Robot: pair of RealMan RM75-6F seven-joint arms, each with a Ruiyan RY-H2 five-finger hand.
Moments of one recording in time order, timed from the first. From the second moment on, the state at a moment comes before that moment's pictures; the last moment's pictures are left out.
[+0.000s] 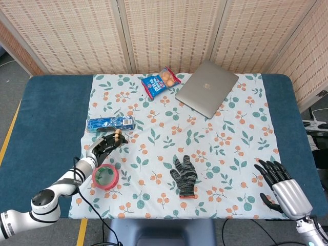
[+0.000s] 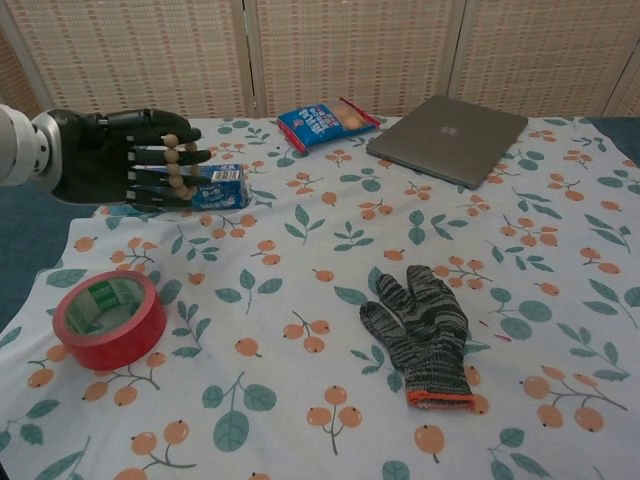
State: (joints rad) left arm -0.56 -1.34 -0.70 -1.83 0.05 0.52 -0.17; right arm 0.09 -1.03 -0.09 -1.65 -1.74 1.45 0.00
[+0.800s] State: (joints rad) left arm -0.68 -1.33 -0.50 -1.84 0.25 0.58 -0.28; right arm 0.08 -1.02 -0.10 -1.65 -1.75 1.46 0.01
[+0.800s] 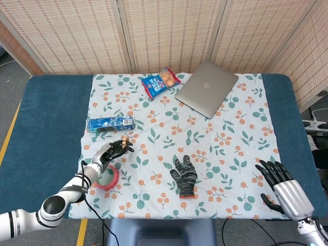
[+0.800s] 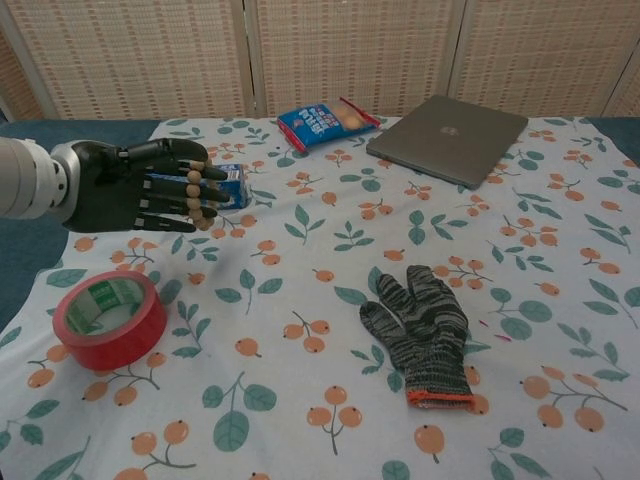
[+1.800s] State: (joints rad) left arm -0.74 -1.30 -0.42 -1.83 0.31 0.59 -0.39; right arm 0.08 -1.01 -0.11 -1.66 -1.76 1.46 0.01
